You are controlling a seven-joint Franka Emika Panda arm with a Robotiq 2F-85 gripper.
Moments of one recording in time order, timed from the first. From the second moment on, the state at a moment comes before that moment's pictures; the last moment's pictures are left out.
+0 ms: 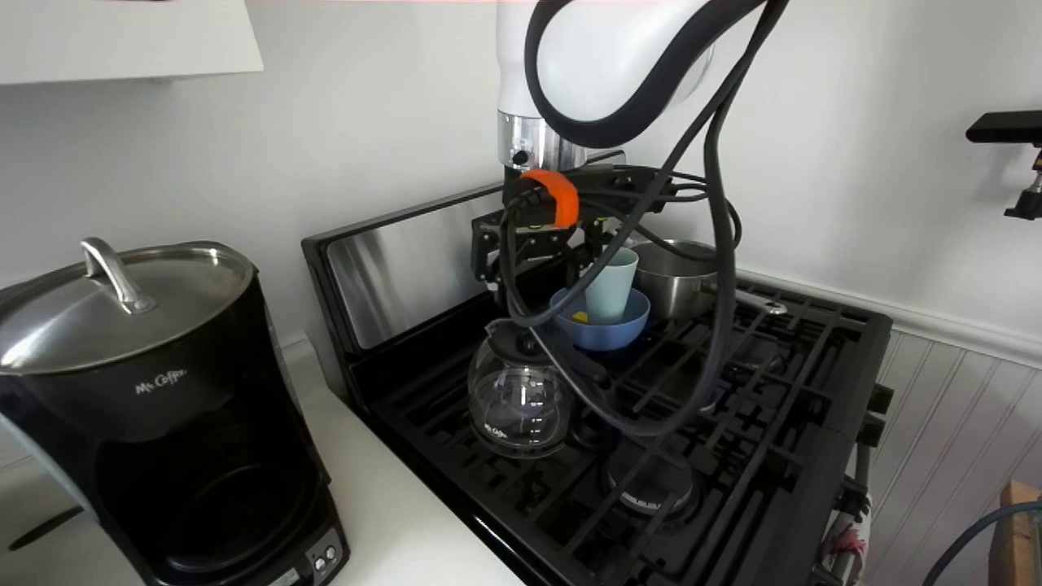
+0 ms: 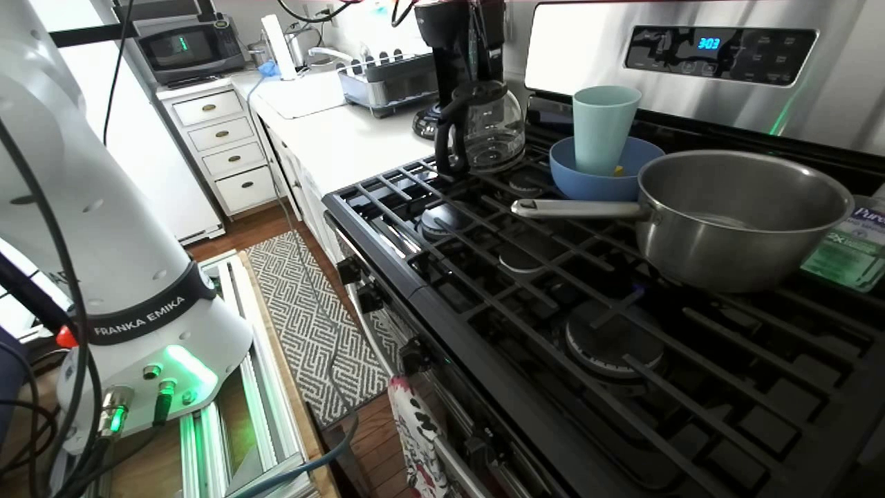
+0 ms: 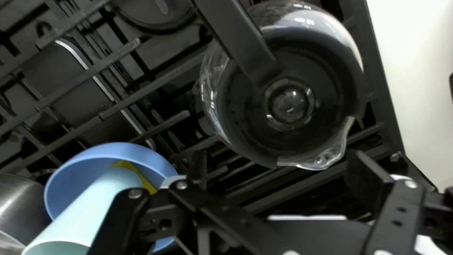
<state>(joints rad) 0.09 0.10 0.06 -2.06 -0.11 2.28 0.75</state>
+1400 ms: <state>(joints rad) 0.14 0.24 0.04 -1.91 -0.15 2.09 1.51</state>
